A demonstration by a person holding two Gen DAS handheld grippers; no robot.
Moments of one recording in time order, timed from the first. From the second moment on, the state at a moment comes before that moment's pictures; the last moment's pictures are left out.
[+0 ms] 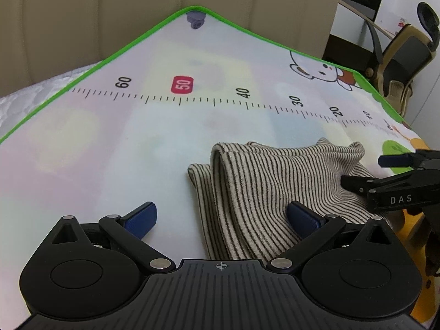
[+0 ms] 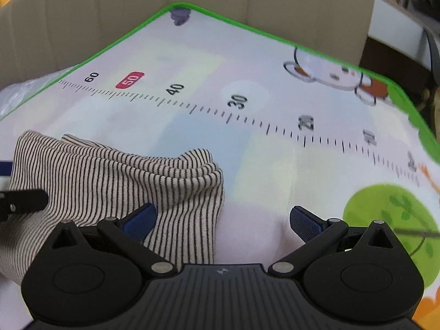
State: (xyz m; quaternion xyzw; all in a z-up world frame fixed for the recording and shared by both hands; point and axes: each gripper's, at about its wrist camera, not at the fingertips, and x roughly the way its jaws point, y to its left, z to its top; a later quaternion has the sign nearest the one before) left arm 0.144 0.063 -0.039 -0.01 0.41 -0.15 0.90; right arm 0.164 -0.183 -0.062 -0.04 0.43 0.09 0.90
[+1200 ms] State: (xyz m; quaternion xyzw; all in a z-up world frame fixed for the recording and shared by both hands) left arm 0.141 0.068 -0.036 -0.03 0.42 -0.14 0.90; right arm 0.097 -0.155 -0.041 -0.16 0.38 0.19 0.89
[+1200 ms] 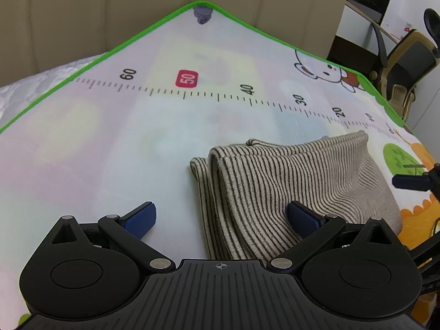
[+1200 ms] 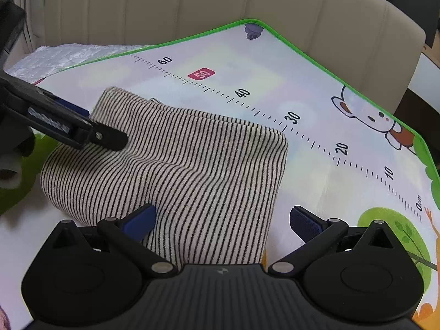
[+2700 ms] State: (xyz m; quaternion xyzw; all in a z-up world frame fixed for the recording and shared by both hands) left arm 0.145 0.073 -0.040 -0.02 0.41 -0.12 0.90; right arm 0.049 -0.199 -0.053 0.26 0.46 0.22 0.82
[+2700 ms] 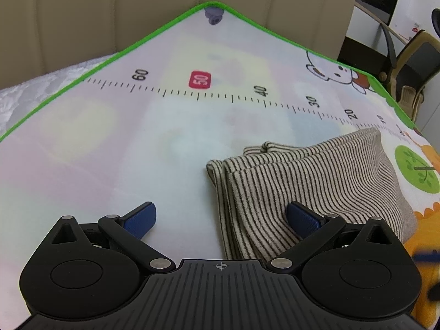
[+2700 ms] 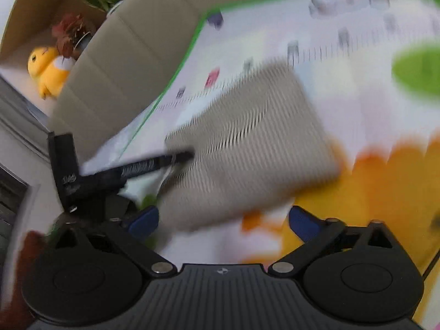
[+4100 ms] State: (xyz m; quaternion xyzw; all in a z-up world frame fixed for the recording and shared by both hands) left arm 0.100 0.058 0.006 -0.18 0.40 -0.18 0.88; right arm 0.112 -0.235 -0.037 0.12 0.36 0.15 0.91
